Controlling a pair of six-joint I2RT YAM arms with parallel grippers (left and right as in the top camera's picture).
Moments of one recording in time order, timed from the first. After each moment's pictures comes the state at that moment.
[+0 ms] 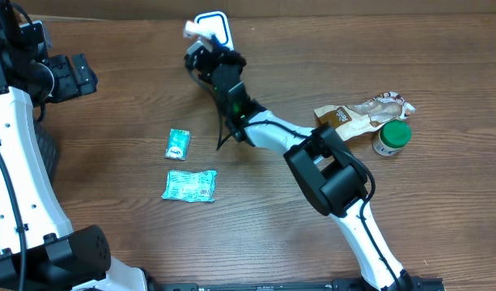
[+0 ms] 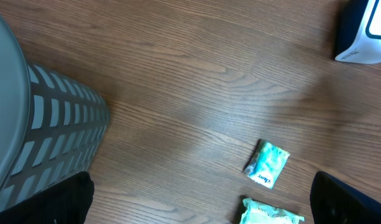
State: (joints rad) left arm 0.31 1.74 2.07 -1.42 0.02 -0.04; right arm 0.68 2.46 1.71 0.69 0.46 -0.64
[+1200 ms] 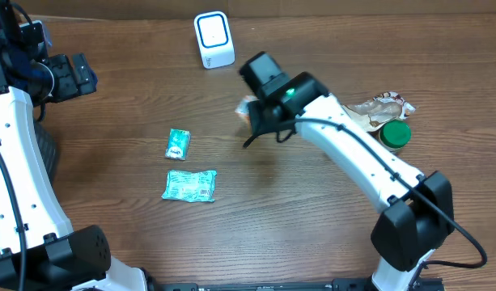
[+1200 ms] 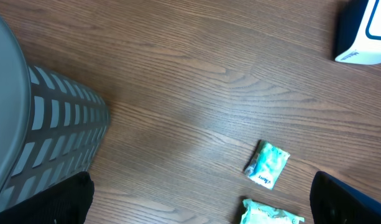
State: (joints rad) left arm 0.31 1.74 2.07 -1.42 0.02 -0.04; right arm 0.59 1.90 1.70 -1.08 0.09 0.46
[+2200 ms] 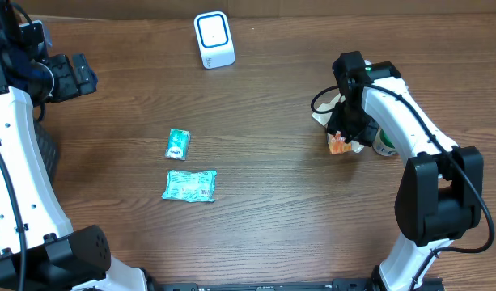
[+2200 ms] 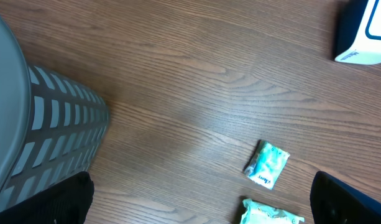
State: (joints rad) left arm 0.31 1.74 2.07 -1.42 0.02 -0.04; right arm 0.18 1.94 1.52 -1.19 0.14 0.61
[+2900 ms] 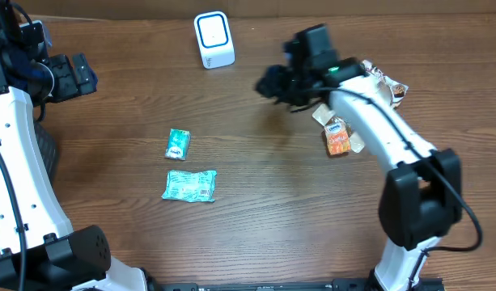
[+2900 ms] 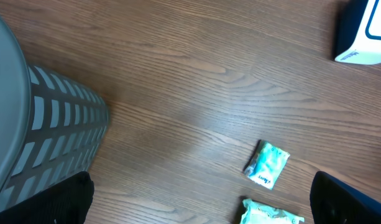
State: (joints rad) left arm 0.31 1.74 2.07 -1.42 0.02 -0.04; right arm 0.41 1.98 1.63 -0.61 -0.38 0.57
